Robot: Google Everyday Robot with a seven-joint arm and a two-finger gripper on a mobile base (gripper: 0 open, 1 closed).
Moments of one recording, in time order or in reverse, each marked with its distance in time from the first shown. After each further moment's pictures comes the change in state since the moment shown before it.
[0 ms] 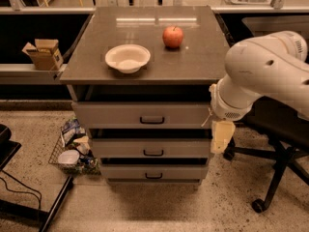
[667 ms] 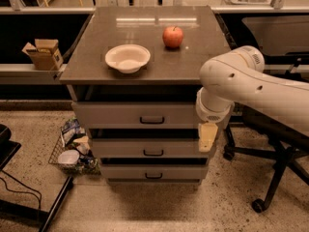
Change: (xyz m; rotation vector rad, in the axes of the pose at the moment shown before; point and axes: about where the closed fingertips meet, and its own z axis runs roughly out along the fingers) arm -0.012 -0.020 0.070 -0.013 0.046 -0.031
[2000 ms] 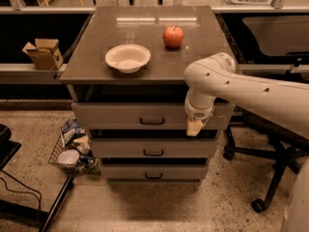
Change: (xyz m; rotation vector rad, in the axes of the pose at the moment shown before) arm -0.017 -0.028 0.084 -0.107 0.012 0.000
